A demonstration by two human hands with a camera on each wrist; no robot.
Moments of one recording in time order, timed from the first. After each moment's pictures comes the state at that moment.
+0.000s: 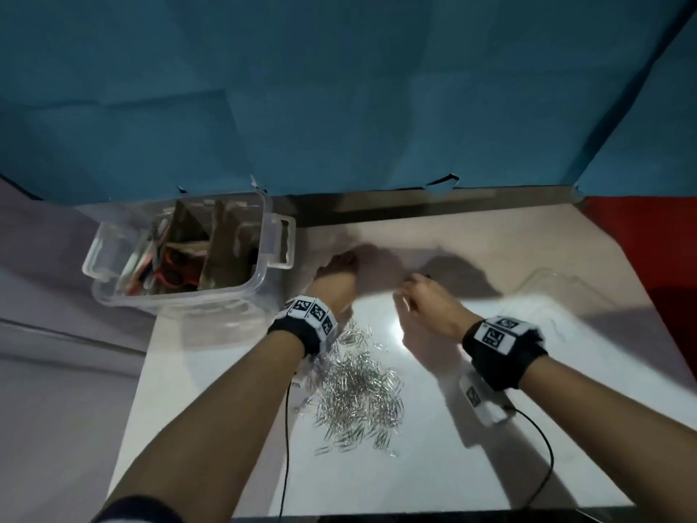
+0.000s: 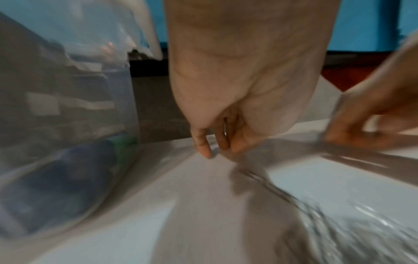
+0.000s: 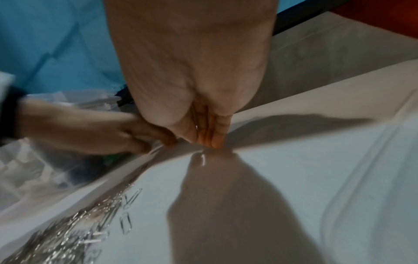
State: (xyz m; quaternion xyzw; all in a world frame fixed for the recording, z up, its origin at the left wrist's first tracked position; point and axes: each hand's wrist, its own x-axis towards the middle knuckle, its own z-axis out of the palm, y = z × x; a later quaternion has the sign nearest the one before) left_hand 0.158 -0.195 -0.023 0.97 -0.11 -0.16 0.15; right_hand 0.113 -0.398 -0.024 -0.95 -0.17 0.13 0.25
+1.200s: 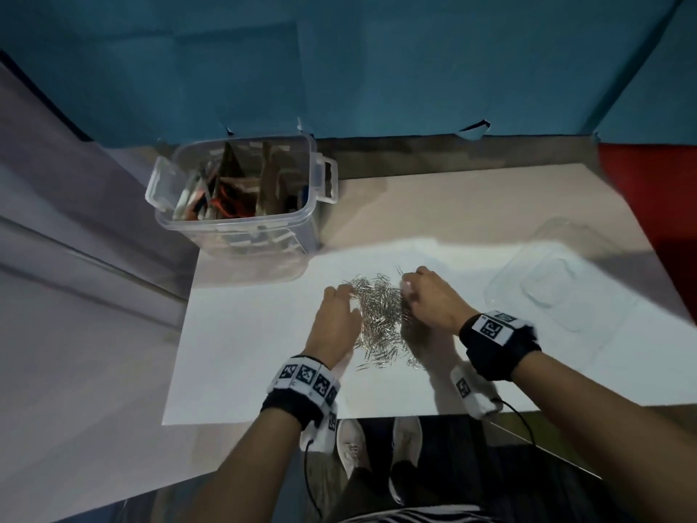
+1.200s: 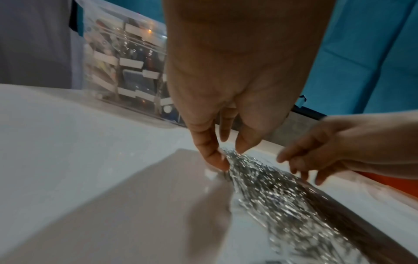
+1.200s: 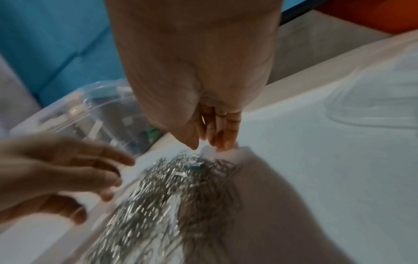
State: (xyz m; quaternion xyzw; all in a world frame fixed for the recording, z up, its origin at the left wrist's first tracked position) left_hand -0.025 -0.124 -0.022 0.93 0.02 -0.16 0.33; right_hand 0.008 -0.326 -0.022 -0.95 -0.10 0.18 0.23
